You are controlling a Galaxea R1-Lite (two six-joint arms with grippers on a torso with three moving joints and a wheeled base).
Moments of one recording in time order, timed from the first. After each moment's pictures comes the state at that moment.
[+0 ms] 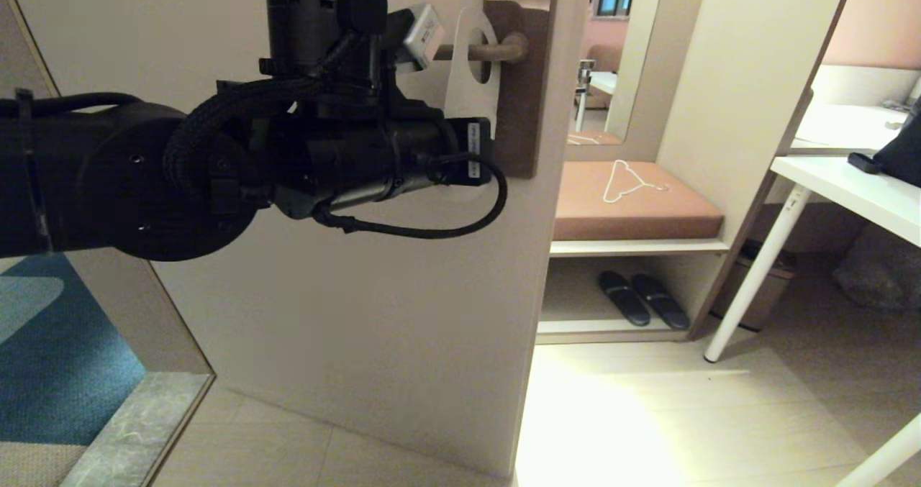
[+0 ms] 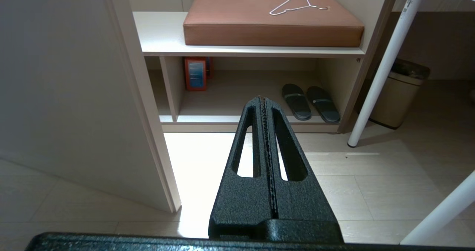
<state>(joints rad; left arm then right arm) -0.74 1.79 -1.51 -0.12 0.09 -0.18 0.00 0.00 0.00 -0.01 -0.01 0.03</state>
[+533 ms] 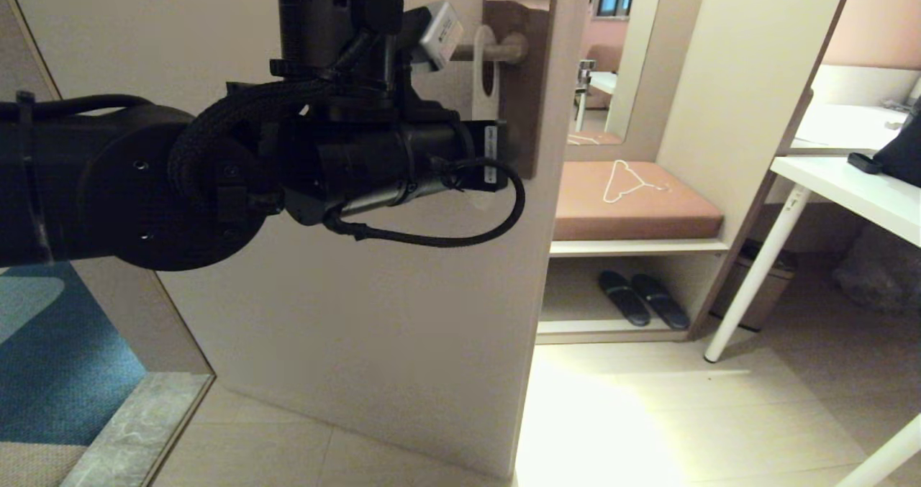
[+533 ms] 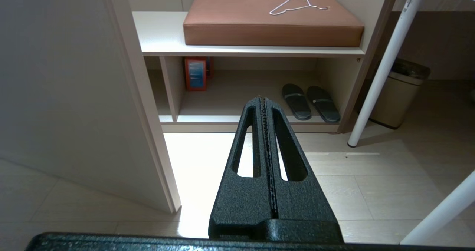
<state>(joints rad) -0.78 1.79 -1.51 -0.13 0.09 -0.18 0.00 0.00 0.00 -0.01 -0.02 0.03</state>
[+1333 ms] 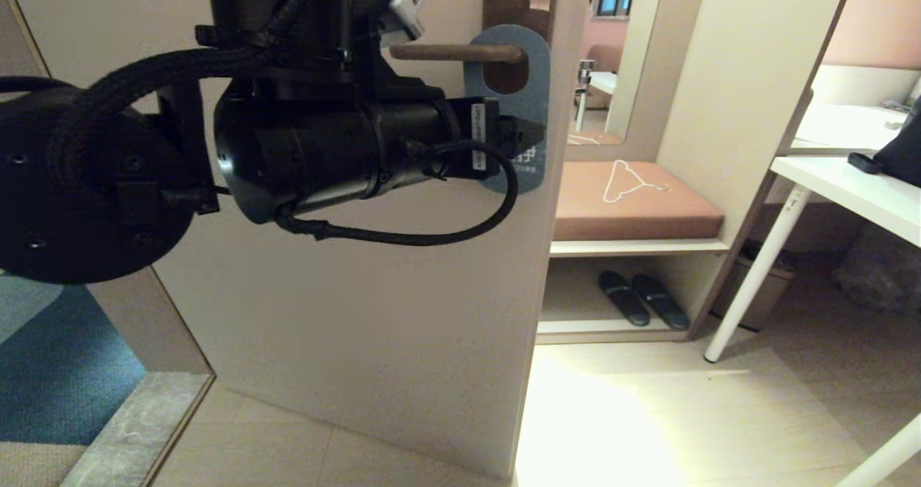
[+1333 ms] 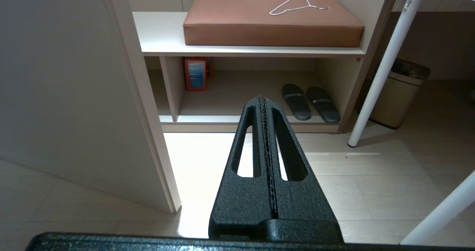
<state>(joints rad) -0.80 1.70 -1.45 -0.14 0.09 -0.18 0.00 0.00 0.00 -0.01 -0.02 0.03</state>
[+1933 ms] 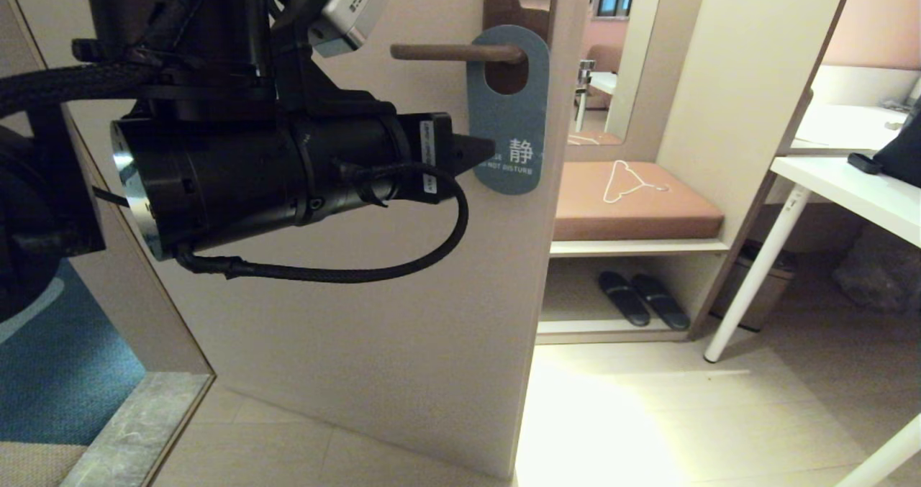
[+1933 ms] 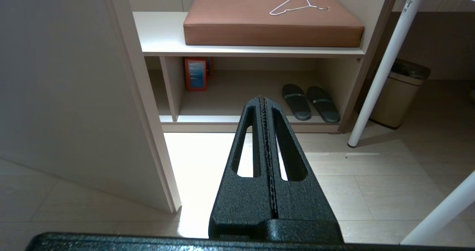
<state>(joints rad) -0.79 1.58 -1.31 -0.15 0.08 -0.18 0.00 0.00 0.00 -0.01 -0.01 0.03</state>
